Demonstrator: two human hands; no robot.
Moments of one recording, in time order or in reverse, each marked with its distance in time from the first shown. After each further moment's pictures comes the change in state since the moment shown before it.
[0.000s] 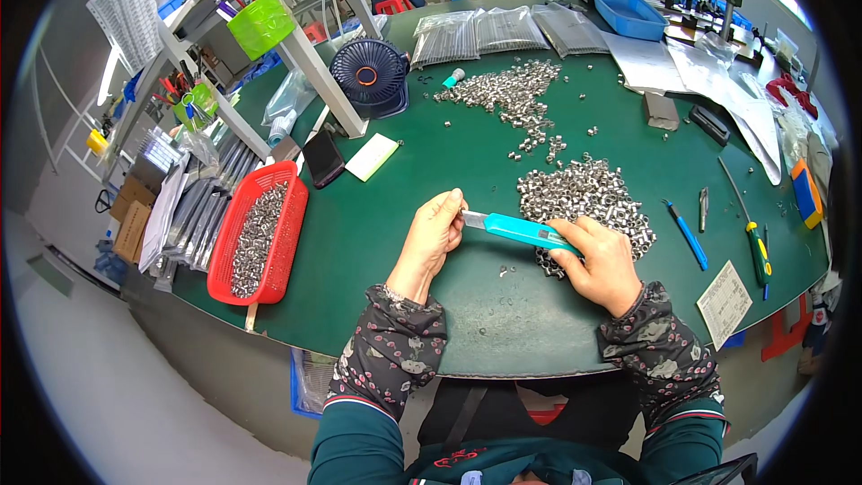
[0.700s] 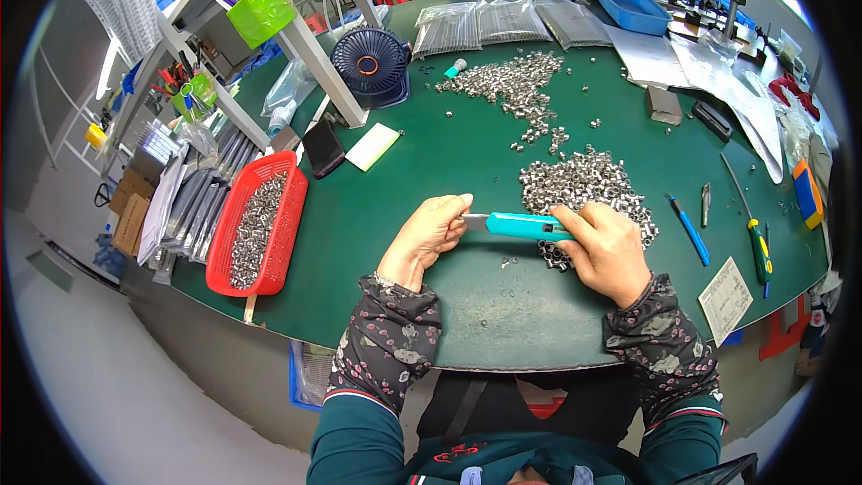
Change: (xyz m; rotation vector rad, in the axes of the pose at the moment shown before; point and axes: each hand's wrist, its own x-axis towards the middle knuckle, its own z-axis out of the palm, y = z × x) left_hand -0.006 0.017 -0.002 0.087 -0.098 -0.252; right_hand 0.006 0.001 -0.008 -0.166 0.014 -0.188
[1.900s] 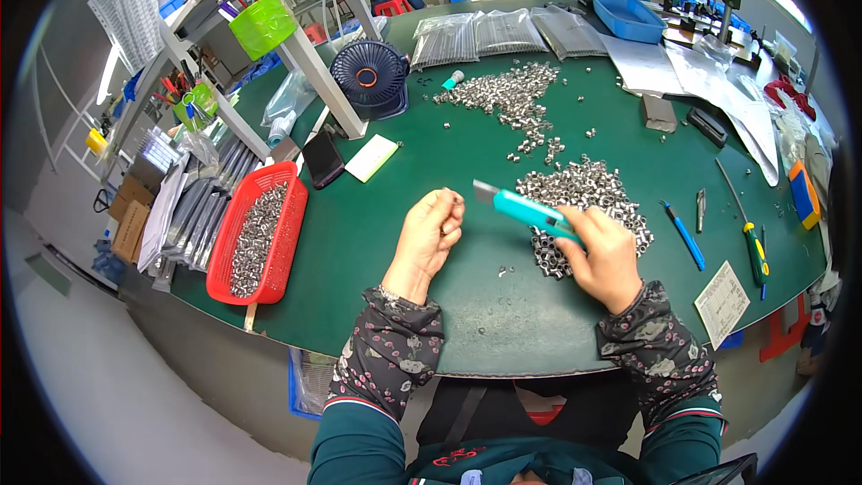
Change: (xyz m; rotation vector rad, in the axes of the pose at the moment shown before) left_hand 0.010 -0.016 -0.005 -0.319 -0.057 0.289; right_hand -0.001 -0.004 0.005 0.058 0.130 0.138
